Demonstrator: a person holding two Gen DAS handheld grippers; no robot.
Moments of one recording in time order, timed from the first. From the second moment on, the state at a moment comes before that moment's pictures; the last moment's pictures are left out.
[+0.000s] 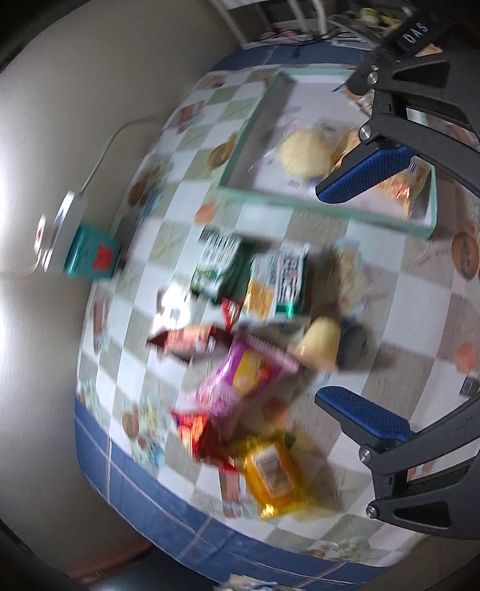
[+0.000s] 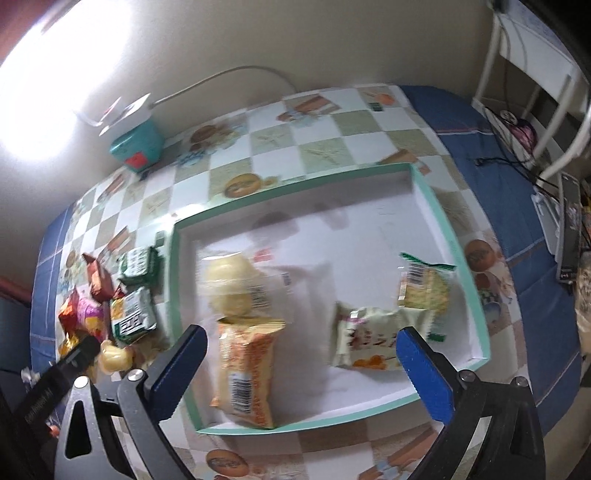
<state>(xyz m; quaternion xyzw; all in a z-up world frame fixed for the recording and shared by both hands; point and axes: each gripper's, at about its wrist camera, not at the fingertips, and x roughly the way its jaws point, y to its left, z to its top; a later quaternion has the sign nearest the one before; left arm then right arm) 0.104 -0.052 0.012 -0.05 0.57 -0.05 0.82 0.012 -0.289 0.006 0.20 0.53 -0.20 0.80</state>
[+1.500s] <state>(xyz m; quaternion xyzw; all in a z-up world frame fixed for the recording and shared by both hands) 0.140 0.141 -0.035 -0.20 0.55 0.07 0.81 0.099 -0.096 -0.057 0.16 0.57 -0.08 0.80</state>
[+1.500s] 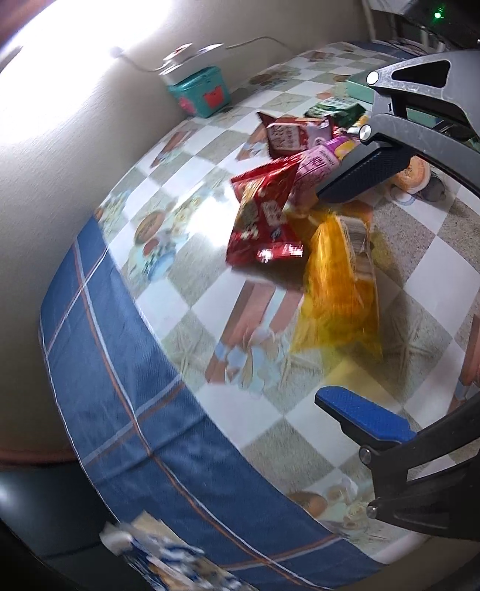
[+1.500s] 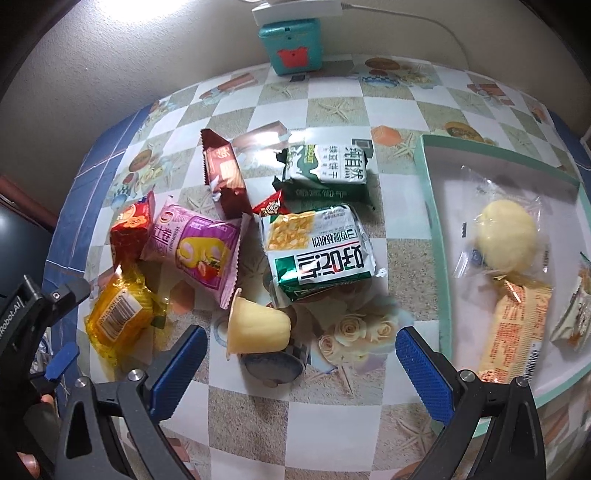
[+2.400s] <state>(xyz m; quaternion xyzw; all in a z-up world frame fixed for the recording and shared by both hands) 0.150 0.123 -0.065 -0.18 0.57 0.07 0.80 0.123 -0.067 -0.087 0.15 0.58 -0.06 0.80</state>
